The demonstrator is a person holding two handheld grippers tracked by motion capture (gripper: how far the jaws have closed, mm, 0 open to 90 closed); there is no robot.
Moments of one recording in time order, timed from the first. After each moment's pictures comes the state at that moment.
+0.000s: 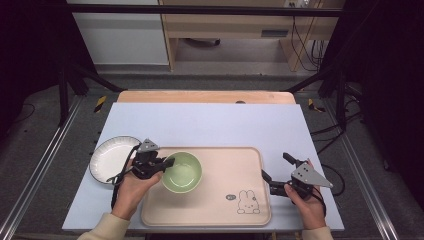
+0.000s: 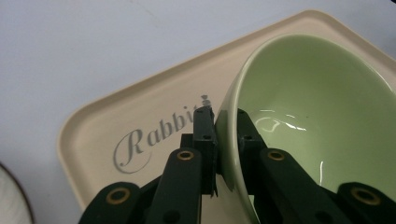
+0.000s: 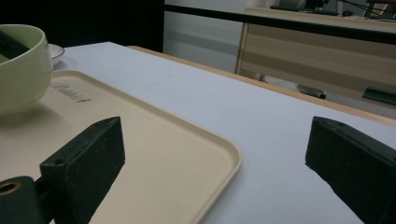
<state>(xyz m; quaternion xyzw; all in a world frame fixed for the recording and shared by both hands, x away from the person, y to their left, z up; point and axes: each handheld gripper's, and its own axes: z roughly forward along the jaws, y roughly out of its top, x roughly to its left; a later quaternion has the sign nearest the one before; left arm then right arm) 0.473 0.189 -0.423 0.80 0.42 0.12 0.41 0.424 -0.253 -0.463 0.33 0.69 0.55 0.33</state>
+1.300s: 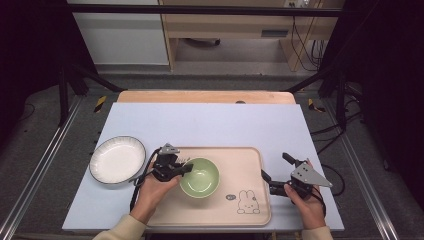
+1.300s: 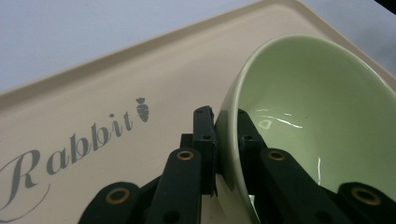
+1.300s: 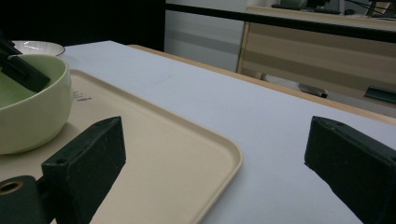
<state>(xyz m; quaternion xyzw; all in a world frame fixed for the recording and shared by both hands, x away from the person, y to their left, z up) 0.480 0.147 -0.447 0.81 0.41 0.07 0.41 0.425 -0.253 -0.464 0.33 0.69 0.55 0.33</state>
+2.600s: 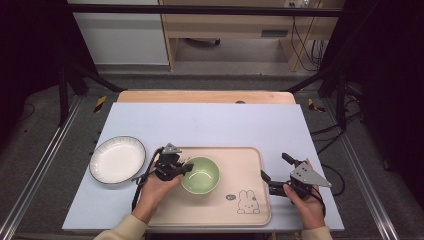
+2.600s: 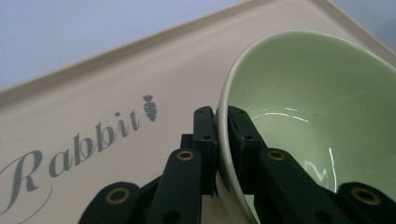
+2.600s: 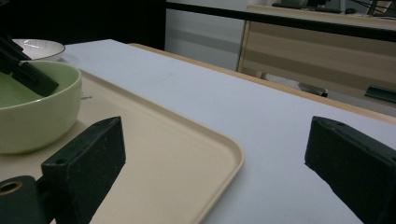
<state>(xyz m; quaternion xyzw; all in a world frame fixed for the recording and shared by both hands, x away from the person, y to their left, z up) 0.485 0.142 -0.454 0.82 0.42 0.08 0.39 0.425 -0.251 -0.465 0.33 0.69 0.55 0.33</state>
